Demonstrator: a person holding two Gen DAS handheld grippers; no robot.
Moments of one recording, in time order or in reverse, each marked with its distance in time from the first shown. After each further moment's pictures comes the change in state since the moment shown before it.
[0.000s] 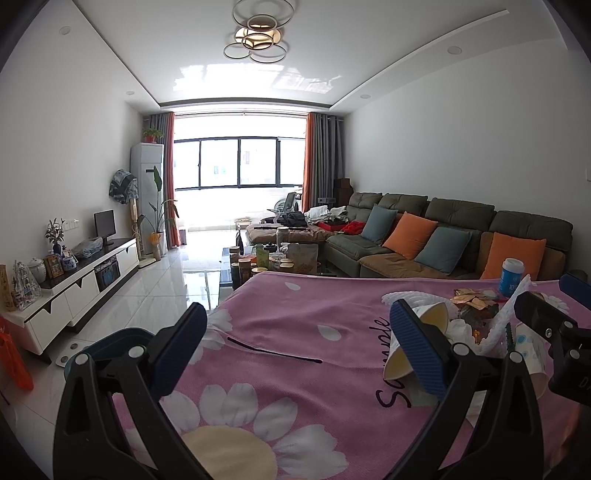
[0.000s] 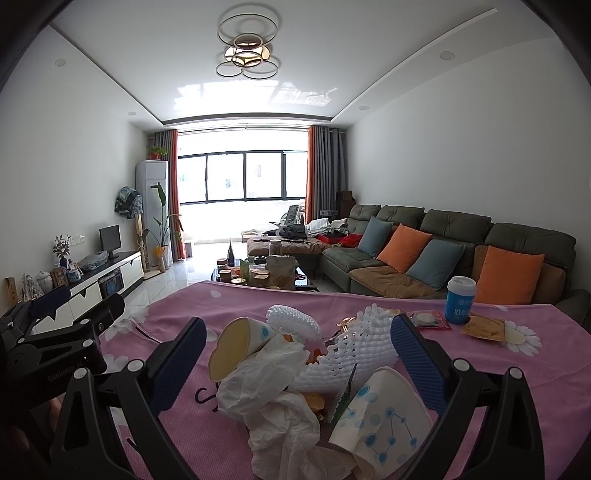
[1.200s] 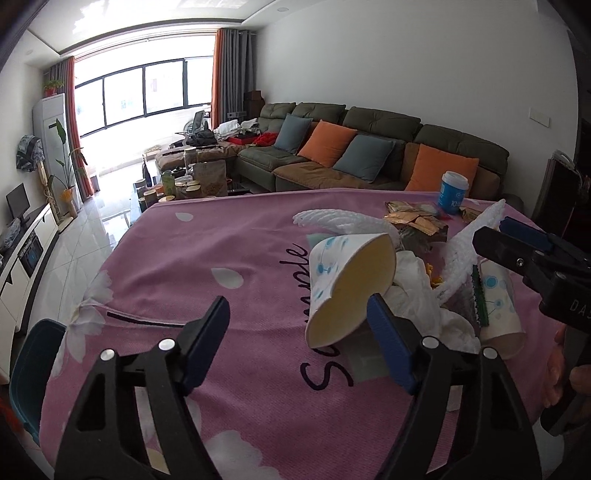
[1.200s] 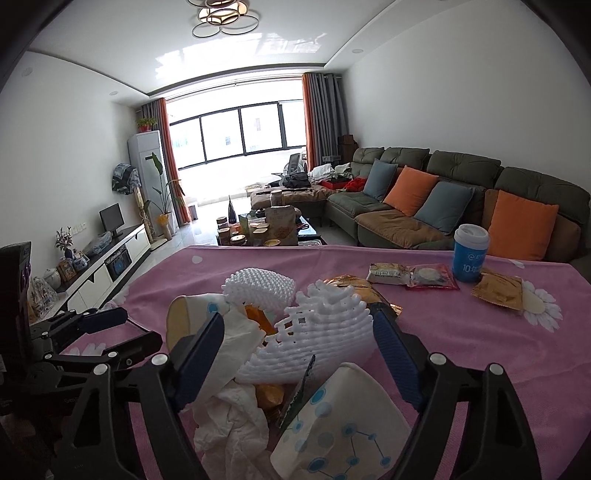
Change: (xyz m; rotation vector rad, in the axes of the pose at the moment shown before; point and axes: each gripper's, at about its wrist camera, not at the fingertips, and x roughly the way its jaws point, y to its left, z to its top) left arm 0.102 -0.048 -0.013 0.122 0.394 -0.374; right arm 0.058 -0.053 0.003 0.099 0.239 0.053
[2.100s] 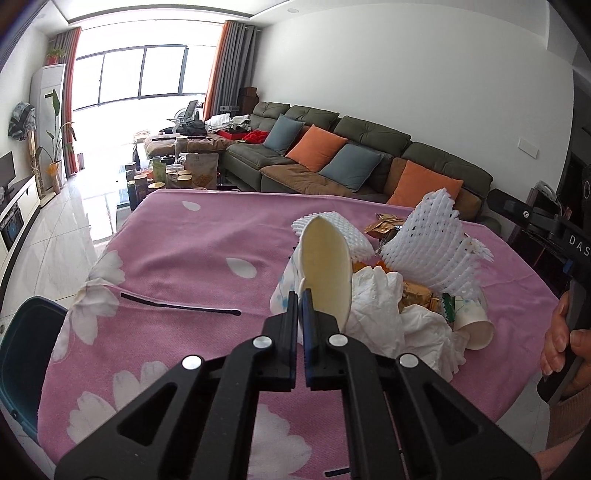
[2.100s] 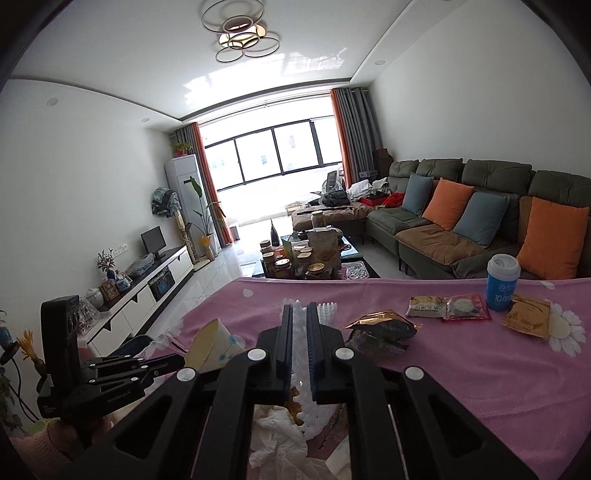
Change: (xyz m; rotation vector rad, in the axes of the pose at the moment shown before) left arm -0.037 0.054 -0.010 -0.120 -0.025 -0.094; right arm -0.039 0.013 0.039 0.015 -0.080 0.193
